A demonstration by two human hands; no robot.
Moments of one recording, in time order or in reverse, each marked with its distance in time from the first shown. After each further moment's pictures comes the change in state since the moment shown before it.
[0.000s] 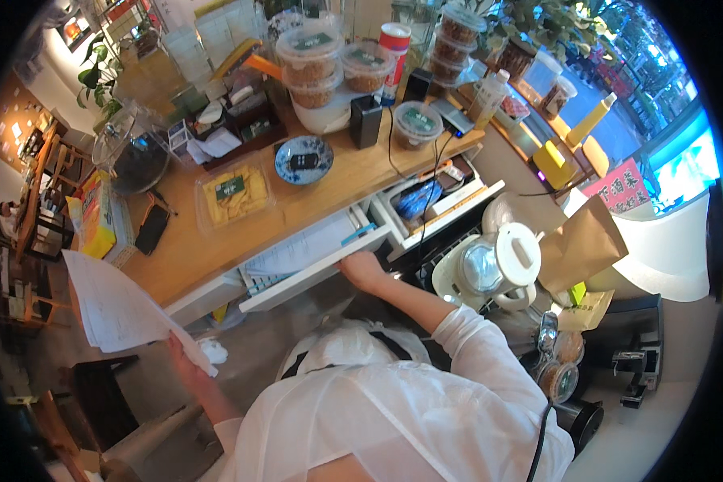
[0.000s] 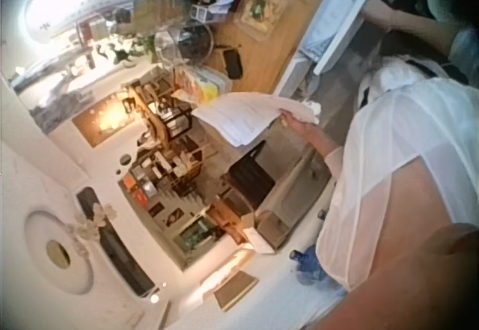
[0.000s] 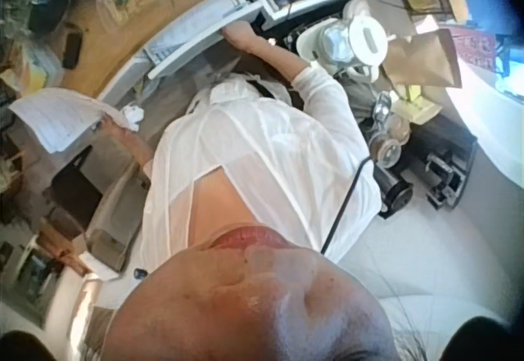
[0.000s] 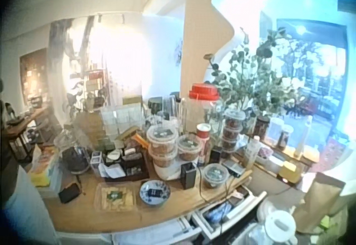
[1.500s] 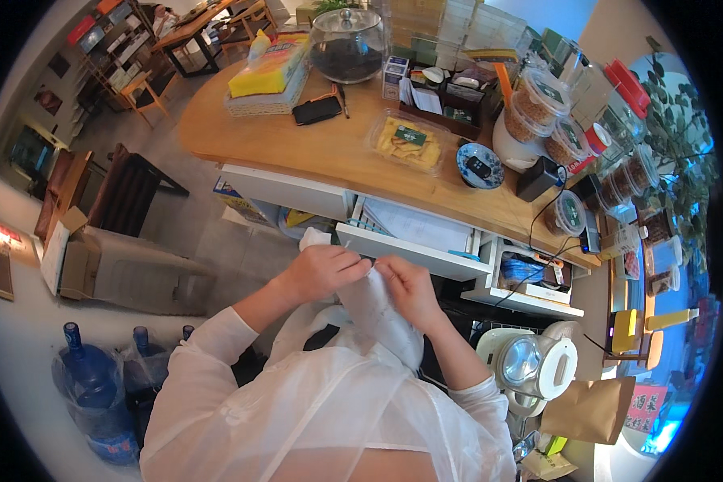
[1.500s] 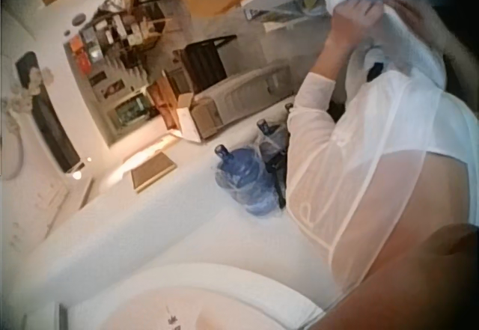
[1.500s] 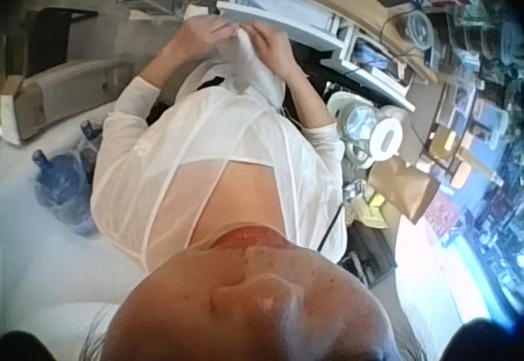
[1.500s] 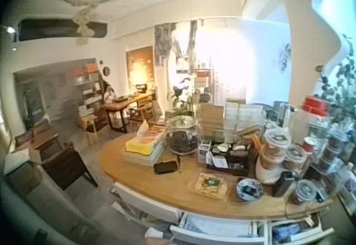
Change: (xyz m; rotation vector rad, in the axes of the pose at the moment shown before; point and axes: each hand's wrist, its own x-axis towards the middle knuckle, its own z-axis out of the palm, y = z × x) left_hand -0.119 0.034 0.203 1.489 -0.776 1.210; right_hand -0.039 -0.151 -0.115 0.811 -0.180 -0.399
